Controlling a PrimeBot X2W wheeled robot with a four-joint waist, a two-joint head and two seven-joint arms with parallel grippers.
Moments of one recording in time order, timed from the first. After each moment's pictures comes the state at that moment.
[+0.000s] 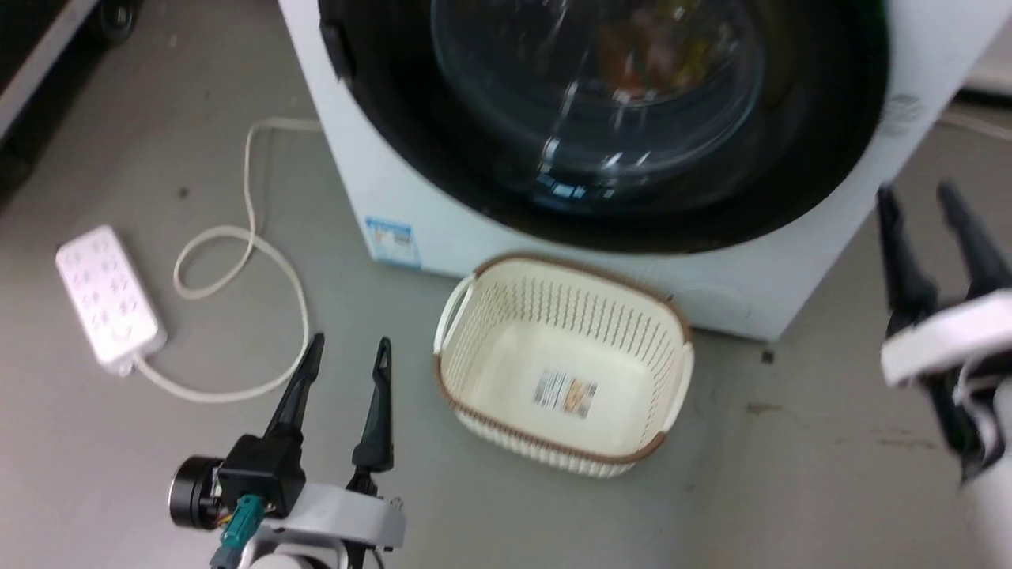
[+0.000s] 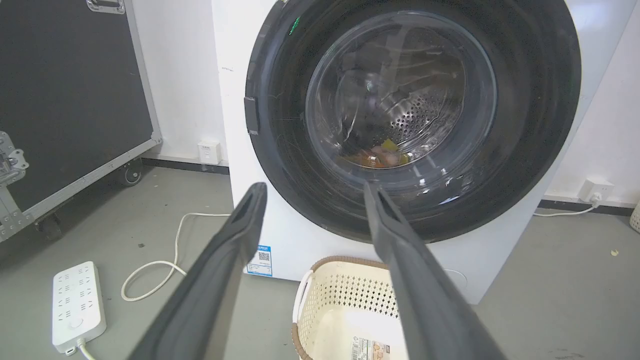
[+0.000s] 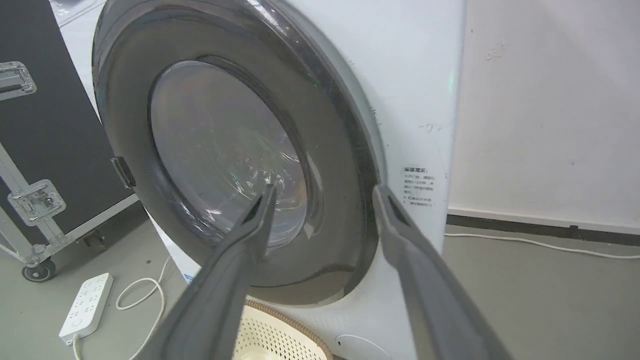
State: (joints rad) left arm -0.08 0.05 -0.12 0.03 -0.12 -0.02 -0.26; right arm -0.53 -0.37 0.12 0.46 0.52 0.13 -0.24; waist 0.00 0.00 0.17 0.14
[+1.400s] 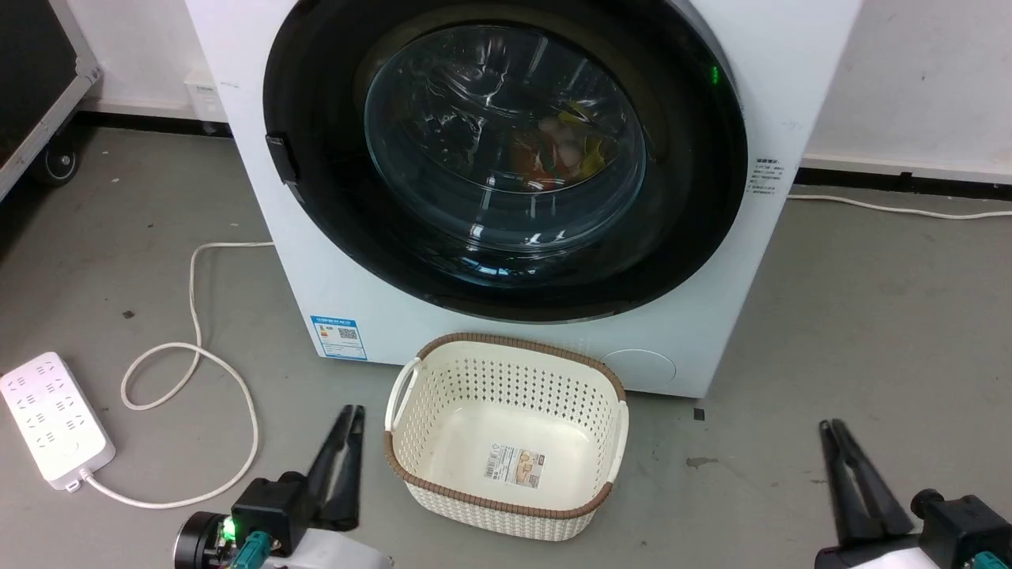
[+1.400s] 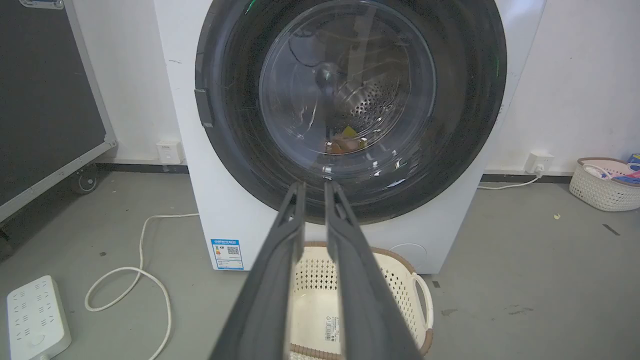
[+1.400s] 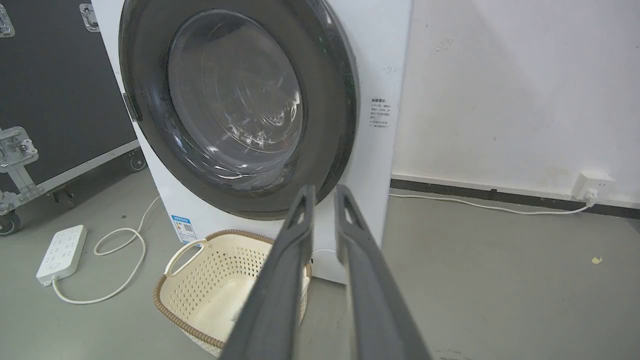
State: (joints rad) left arm -0.01 0.08 -0.12 0.15 -0.13 -0.06 -0.26; right arm 0.08 -0.06 -0.08 0.08 0.07 0.13 -0.26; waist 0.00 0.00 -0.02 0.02
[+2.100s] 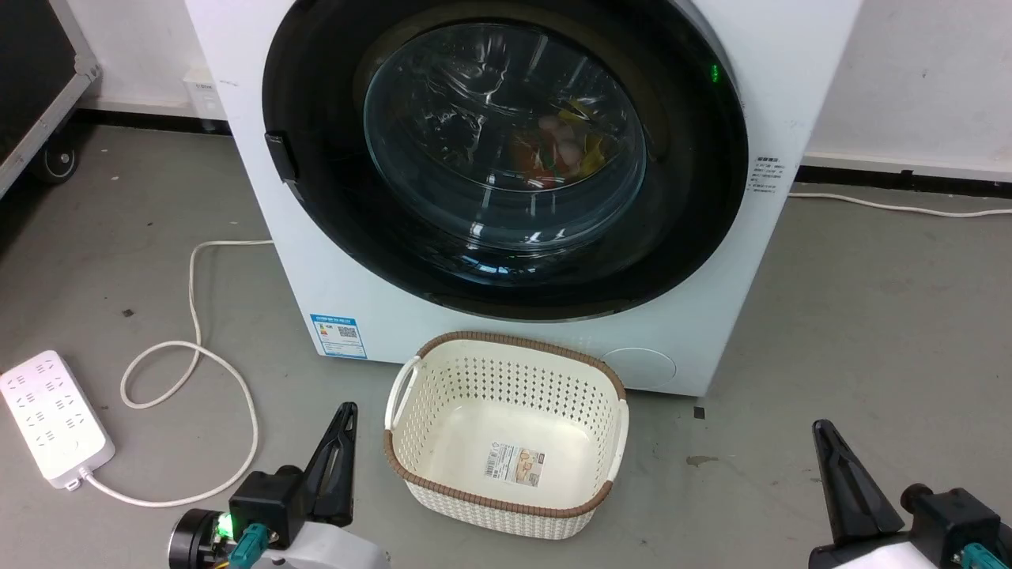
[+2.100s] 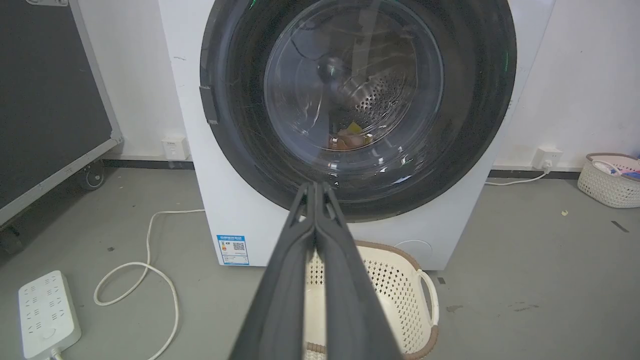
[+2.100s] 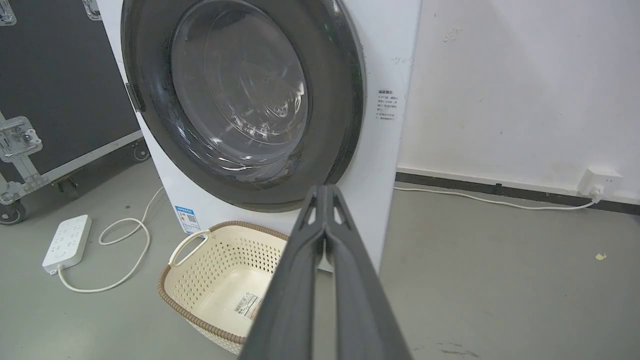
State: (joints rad) left arm -0.01 0.08 -0.10 0.13 -0.11 -0.06 -0.22; right arm 0.07 -0.06 -0.07 0.07 0.07 0.13 -0.22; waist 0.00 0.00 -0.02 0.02
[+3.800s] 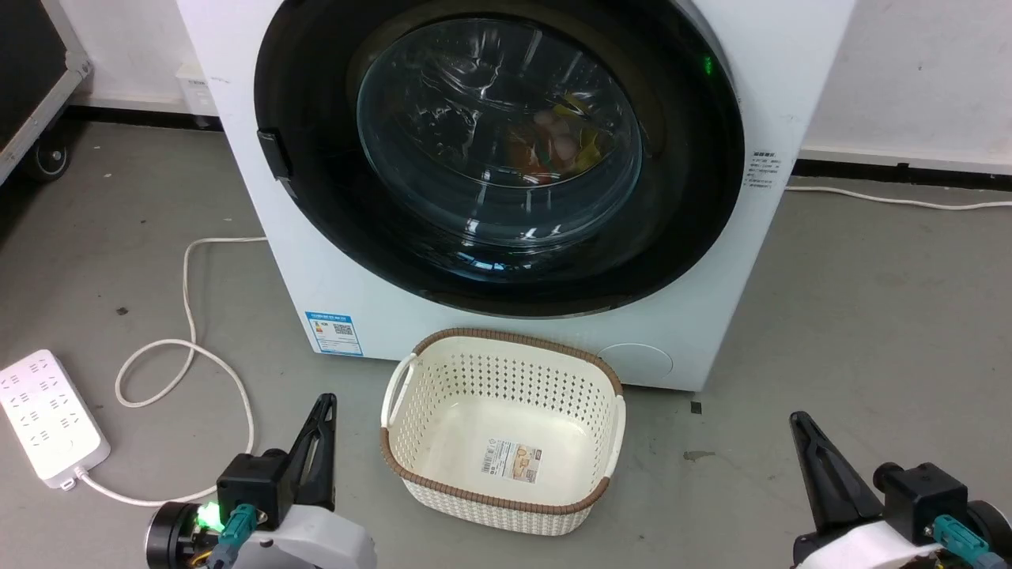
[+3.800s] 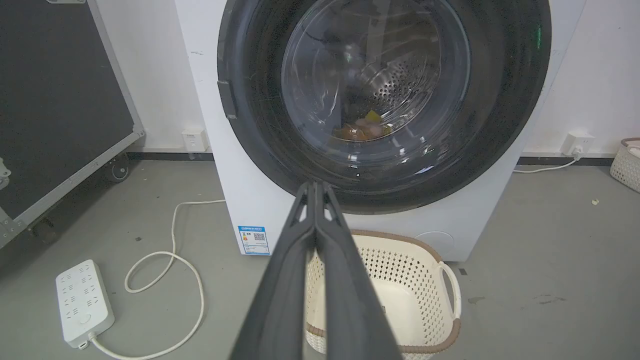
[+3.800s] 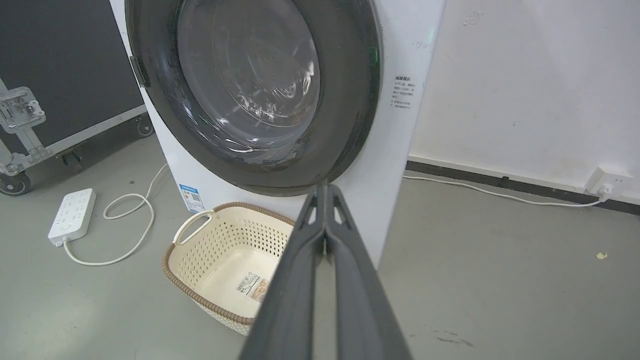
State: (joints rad) left arm -0.01 0.07 -0.05 0.07 -0.06 -0.03 -0.11; right arm 0.05 -0.06 -0.04 0.04 0.04 0.13 -0.11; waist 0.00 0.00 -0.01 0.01
